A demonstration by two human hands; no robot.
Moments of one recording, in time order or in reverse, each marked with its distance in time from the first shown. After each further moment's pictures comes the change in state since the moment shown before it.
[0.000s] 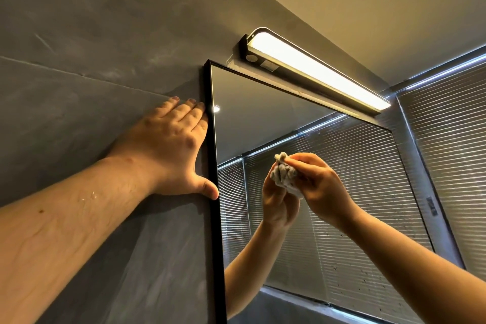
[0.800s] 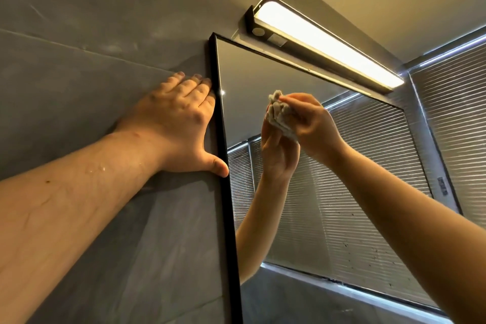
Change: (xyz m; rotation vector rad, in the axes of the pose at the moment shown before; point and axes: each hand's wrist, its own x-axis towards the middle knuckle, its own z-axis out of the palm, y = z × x) left_hand 0.003 -0.001 0.003 -0.019 0.019 -0.005; right_hand 0.069 -0.012 0.013 0.016 0.078 0.011
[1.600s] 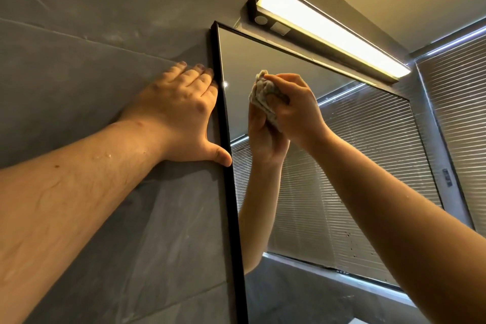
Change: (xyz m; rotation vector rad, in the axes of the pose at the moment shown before) left_hand -0.001 -0.001 0.001 0.025 0.031 0.012; right_hand 0.016 -0.029 0.031 0.020 0.146 -0.009
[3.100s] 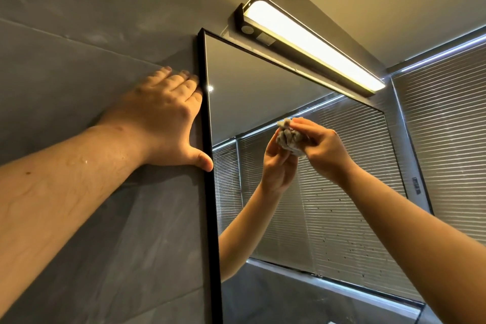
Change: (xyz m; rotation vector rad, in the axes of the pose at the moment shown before) left_hand -0.002 0.001 0.001 -0.012 0.053 0.020; right_hand -0.052 0.061 -0.073 0.107 -0.251 0.312
